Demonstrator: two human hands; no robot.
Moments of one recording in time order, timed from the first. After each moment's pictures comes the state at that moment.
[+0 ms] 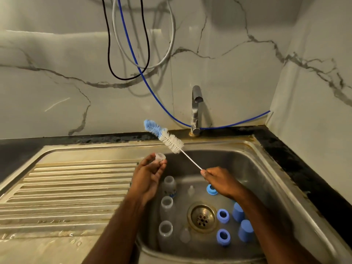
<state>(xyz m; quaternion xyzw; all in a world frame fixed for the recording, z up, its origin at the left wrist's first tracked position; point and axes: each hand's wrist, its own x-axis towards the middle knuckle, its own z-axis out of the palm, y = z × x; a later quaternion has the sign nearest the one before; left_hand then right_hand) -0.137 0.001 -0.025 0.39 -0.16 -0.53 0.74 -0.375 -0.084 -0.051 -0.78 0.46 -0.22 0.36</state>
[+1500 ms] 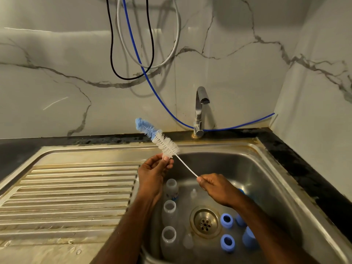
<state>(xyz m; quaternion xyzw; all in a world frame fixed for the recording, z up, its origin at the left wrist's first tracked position) -0.145 -0.012 -0.029 0.38 -0.22 -0.47 0.77 -0.356 -0.070 -0.049 -0.82 0.41 -0.20 0.34</state>
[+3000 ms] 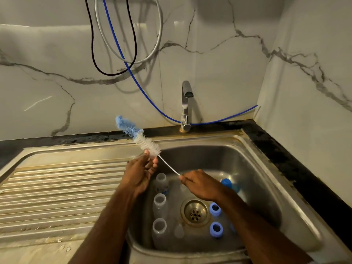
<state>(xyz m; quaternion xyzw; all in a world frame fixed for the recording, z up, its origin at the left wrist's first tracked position) -0.124 -0.017 -0.032 0.42 -0.19 -0.56 0.69 -0.343 -0.058 -0.053 -0.84 0.42 -0.12 0.32</state>
